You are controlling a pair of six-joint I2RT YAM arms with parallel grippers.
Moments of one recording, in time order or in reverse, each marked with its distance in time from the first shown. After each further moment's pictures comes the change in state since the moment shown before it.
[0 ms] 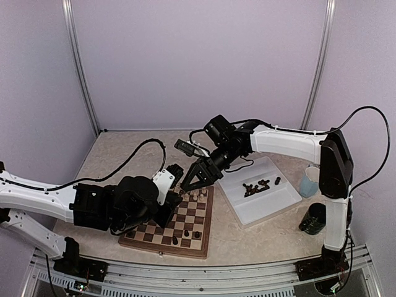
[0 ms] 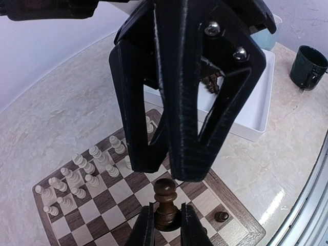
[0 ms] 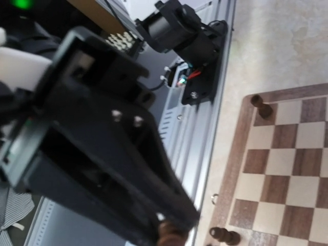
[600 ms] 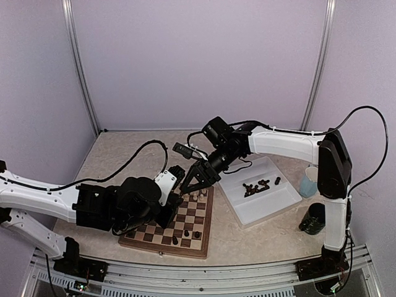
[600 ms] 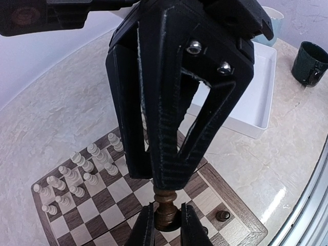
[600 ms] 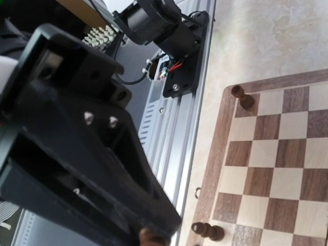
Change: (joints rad) left arm 0.002 0.018 0.003 0.006 0.006 0.000; right arm 0.011 0.013 0.003 0.003 0.066 -0.002
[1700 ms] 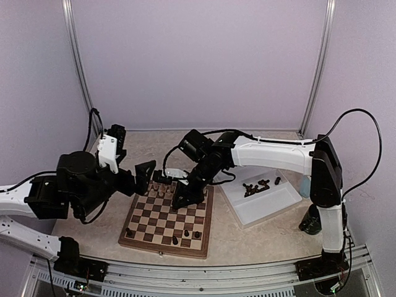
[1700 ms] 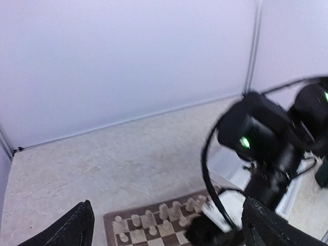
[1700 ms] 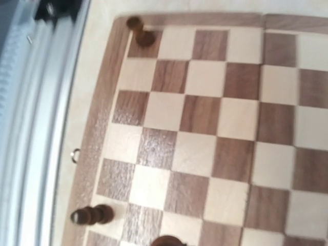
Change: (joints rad) left arm 0.033 -0.341 -0.018 -0.003 -0.269 0.045; right arm 0.163 0.050 0.085 -0.069 0.557 -0.161
